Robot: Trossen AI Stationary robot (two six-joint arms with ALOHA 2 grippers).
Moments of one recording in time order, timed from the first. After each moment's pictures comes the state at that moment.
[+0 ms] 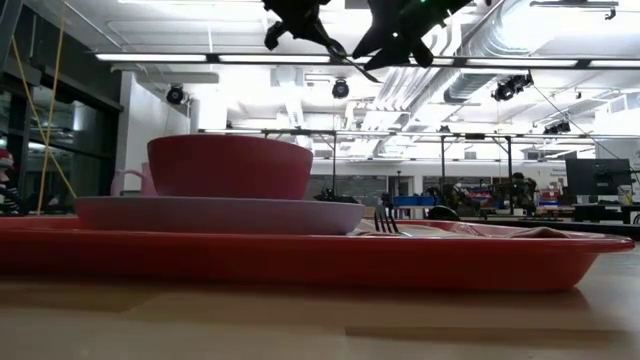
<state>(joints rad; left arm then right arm) 0.42 1.65 1.74 -0.36 -0.33 -0.34 -0.30 1.34 1.17 -0.18 0.28 0.18</state>
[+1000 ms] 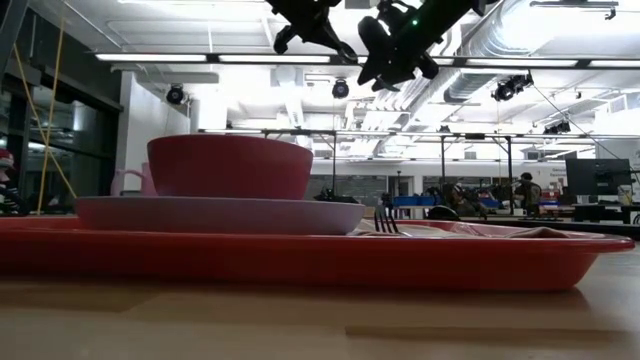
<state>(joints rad) 0.39 1.69 1.74 -0.35 -0.29 -0.35 -0.33 1.40 1.17 -0.22 0.43 0.18</state>
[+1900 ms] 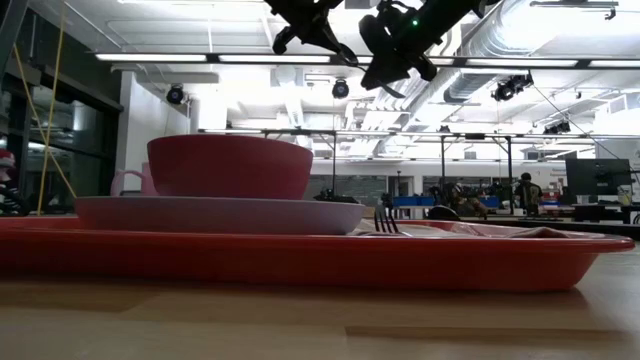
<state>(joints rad) 0.39 1.69 1.74 -0.37 -0.30 -0.34 -0.35 1.40 1.17 -0.22 0.38 0.18</state>
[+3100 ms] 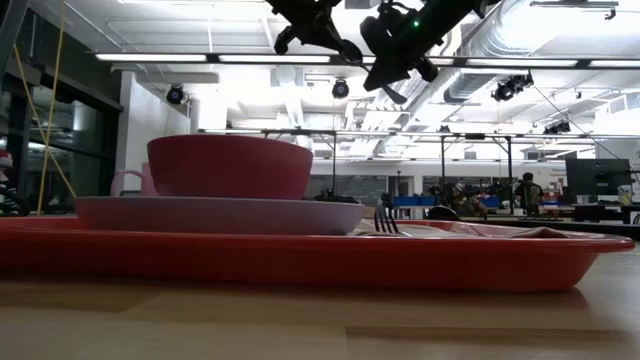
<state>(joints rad) 0.39 1.69 1.74 -0.36 -0.28 -0.35 -0.35 1.40 1.17 -0.24 0.37 0.18</state>
